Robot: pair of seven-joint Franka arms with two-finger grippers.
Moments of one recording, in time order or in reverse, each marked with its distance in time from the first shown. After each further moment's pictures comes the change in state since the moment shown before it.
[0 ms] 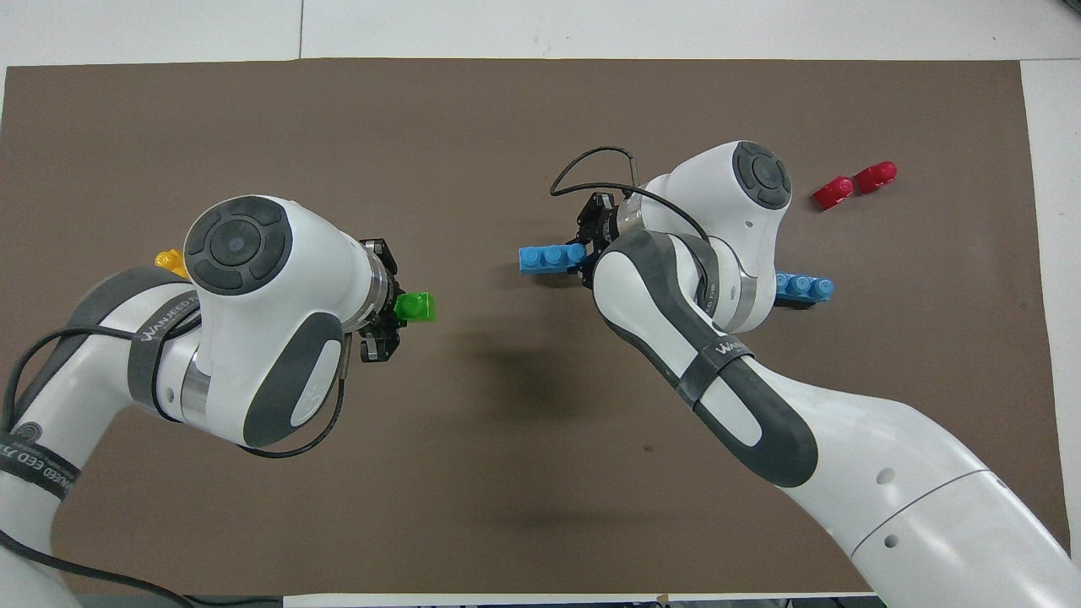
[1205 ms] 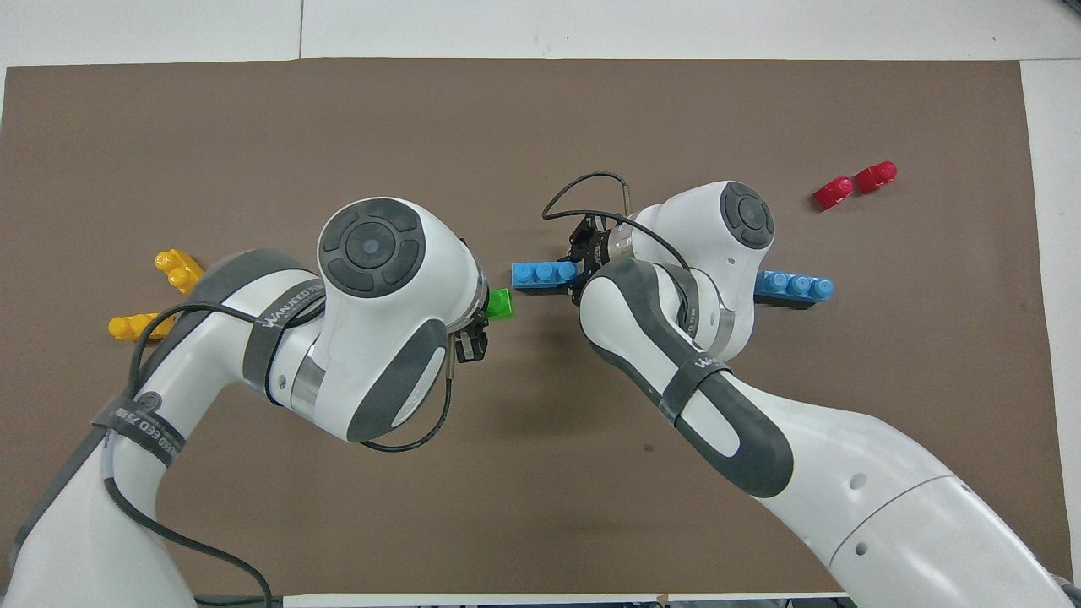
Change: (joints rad) left arm -0.096 0.149 -0.068 0.164 0.009 0.001 -0.256; right arm 0.044 -0.009 0.004 -0.097 0.073 0.115 -0.031
